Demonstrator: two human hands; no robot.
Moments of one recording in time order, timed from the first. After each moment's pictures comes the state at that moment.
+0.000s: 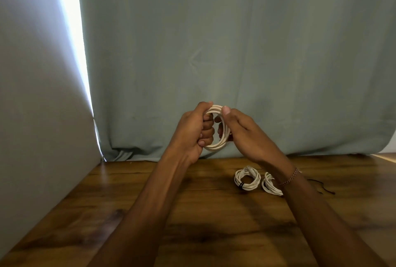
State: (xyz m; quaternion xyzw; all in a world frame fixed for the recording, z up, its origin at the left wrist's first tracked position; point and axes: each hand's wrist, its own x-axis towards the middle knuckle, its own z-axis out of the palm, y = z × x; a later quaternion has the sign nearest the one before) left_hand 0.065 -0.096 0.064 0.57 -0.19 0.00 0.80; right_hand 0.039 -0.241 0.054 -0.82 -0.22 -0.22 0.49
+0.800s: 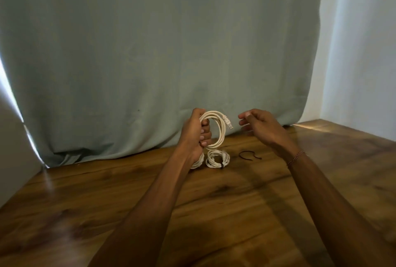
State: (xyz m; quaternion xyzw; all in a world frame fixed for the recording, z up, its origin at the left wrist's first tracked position) left_hand 0.053 -0.244 0.014 0.53 -0.17 -0.13 0.82; right_hand -0.012 -0.430 0.014 -0.82 0.02 -0.26 0.51
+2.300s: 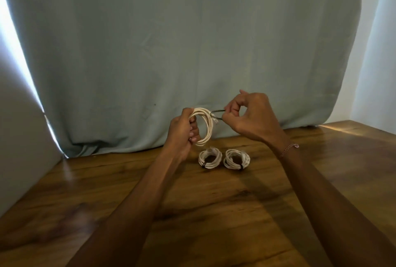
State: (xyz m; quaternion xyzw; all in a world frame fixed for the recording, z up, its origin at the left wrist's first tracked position) left_hand 0.090 -0.177 0.011 0.54 -0.12 -0.03 0.83; right_hand 0.017 -0.351 0.046 -0.84 -0.17 -0.40 0.32
